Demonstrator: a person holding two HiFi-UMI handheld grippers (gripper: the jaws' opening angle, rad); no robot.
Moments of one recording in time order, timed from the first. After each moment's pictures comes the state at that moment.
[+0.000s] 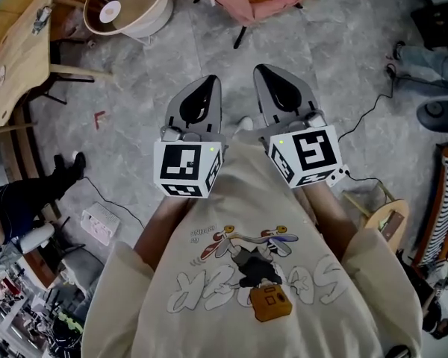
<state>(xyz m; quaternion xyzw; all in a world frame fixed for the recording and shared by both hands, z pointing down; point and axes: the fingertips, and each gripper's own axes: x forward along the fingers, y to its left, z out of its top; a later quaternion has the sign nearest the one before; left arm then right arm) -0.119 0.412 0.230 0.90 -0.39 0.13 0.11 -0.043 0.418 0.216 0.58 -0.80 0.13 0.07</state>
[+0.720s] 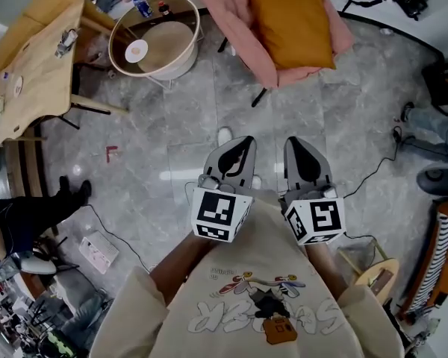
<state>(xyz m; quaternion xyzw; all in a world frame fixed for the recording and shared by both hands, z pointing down) -0.097 0.300 0.251 0.91 -0.36 0.14 0.15 -0.023 0.313 0.239 0.61 -0.77 0.17 0.08</state>
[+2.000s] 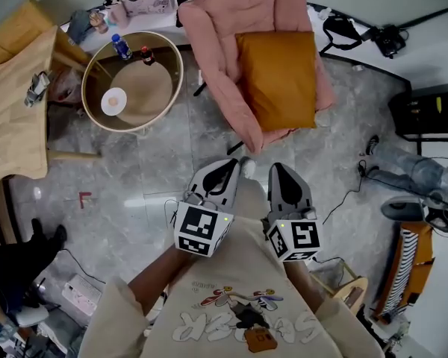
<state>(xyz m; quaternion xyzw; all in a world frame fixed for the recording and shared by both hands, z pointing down) -0.137 0.050 0.253 0.93 -0.30 0.11 0.20 -0.056 0.072 0.236 0.66 -0.72 0.17 0.13</state>
